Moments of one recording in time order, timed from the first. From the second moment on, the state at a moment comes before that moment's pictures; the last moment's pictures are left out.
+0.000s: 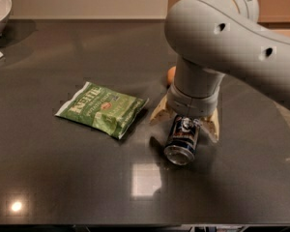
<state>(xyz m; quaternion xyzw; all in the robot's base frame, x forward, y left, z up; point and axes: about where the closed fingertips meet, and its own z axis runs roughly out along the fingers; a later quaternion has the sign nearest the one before) 0.447 -0.097 0.840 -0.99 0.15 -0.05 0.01</state>
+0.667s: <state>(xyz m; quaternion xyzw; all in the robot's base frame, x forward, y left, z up) 0.446 -0.103 0.839 -0.99 0.15 -0.03 -0.01</state>
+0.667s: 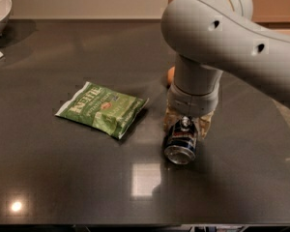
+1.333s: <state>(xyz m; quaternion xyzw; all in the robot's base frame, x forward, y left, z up) 0.468 -0.106 0.863 -0.97 0.20 -0.11 0.03</state>
